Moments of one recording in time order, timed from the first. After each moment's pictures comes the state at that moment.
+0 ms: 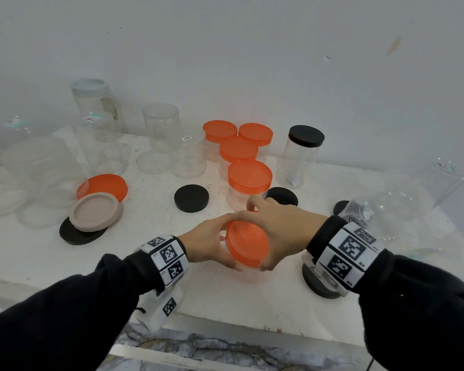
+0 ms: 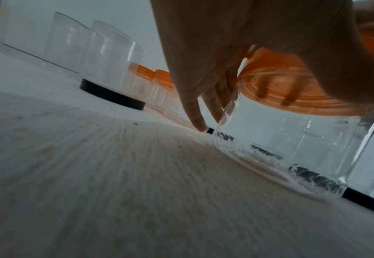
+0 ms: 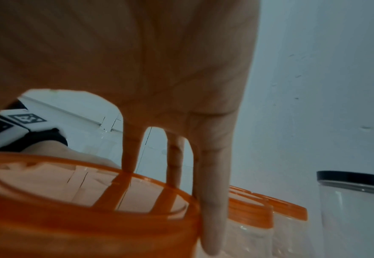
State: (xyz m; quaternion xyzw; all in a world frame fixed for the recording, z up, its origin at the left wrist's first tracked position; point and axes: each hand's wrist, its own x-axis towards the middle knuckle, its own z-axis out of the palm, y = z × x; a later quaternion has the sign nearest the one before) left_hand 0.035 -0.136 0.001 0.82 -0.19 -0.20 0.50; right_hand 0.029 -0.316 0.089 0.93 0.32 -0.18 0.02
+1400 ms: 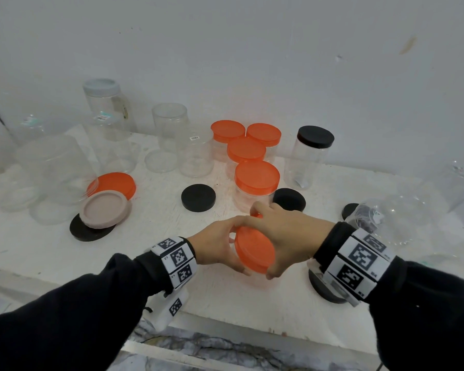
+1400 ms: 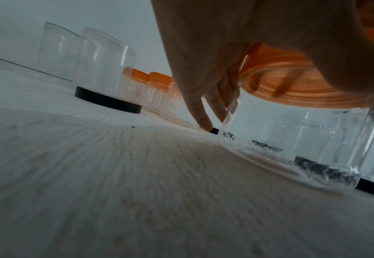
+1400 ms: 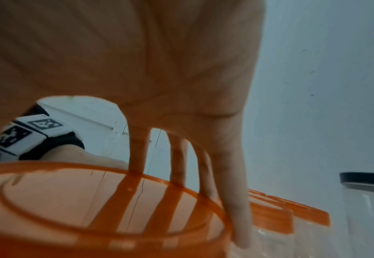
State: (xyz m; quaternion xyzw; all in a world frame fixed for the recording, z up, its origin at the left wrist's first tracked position) left_hand 0.030 -0.143 0.006 0.84 -0.19 -0.19 0.47; right_hand 0.022 -0.311 0.091 0.92 0.34 -0.19 0.05
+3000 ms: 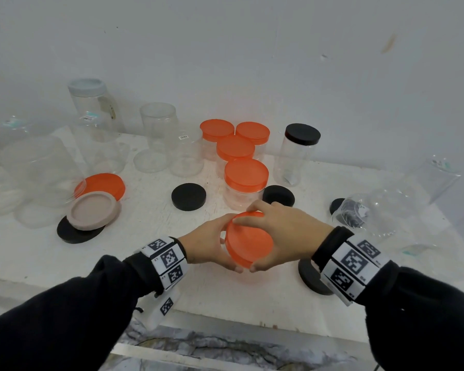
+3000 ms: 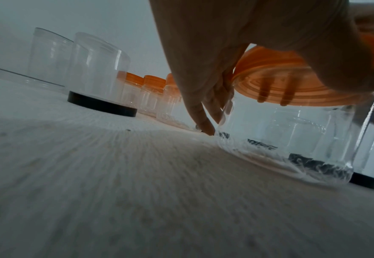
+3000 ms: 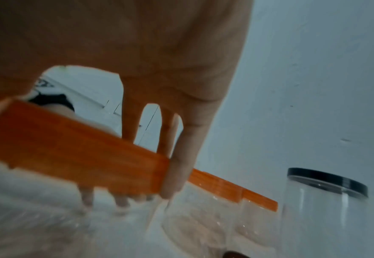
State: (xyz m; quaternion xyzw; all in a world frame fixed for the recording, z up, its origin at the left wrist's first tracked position) left_hand 0.026 -0.144 0.005 0.83 -0.20 -0.20 0.49; right_hand 0.015 -0.329 0.082 0.94 0.32 -0.12 0.02
